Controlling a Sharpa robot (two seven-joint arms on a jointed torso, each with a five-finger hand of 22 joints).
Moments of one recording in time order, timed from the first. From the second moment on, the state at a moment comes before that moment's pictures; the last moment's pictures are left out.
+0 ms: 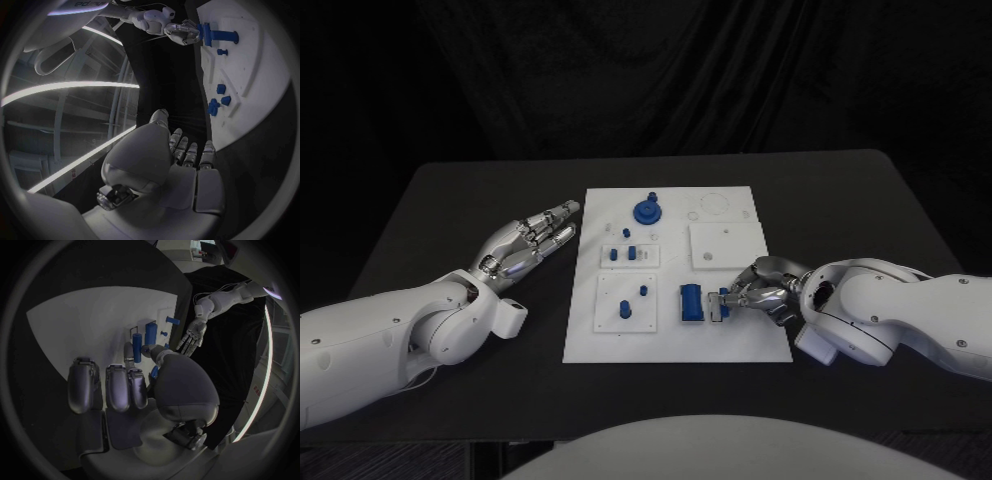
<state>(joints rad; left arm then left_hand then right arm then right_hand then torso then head) 1.08 -0.96 -0.21 1.48 -0.25 -0.07 0.68 1.56 0.20 -0.21 0.27 0.55 0.35 0.09 0.03 0.04 0.08 0.07 0.14 0.03 0.00 0.08 0.00 0.00 0.17 0.02 0.18 0.01 0.03 1.19 -1.06 -0.25 1.90 -0.82 -0.34 -0.48 1.13 -0.07 0.41 0.11 0.64 0.84 0.07 0.46 0.65 1.46 -0.01 1.57 1.31 1.47 -0.08 1.45 1.22 0.05 1.47 0.02 1.38 1.31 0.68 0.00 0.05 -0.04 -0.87</state>
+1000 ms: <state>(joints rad) 1.07 -0.95 -0.21 1.47 -0.25 -0.05 0.68 1.56 0.20 -0.20 0.26 0.55 0.36 0.10 0.04 0.04 0.08 0.08 0.14 0.03 0.00 0.09 0.00 0.00 0.17 0.02 0.18 0.01 0.03 1.19 -1.04 -0.25 1.87 -0.88 -0.27 -0.50 1.11 -0.06 0.37 0.12 0.58 0.84 0.07 0.46 0.65 1.46 -0.01 1.57 1.31 1.47 -0.08 1.45 1.22 0.05 1.47 0.02 1.37 1.31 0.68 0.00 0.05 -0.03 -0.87</state>
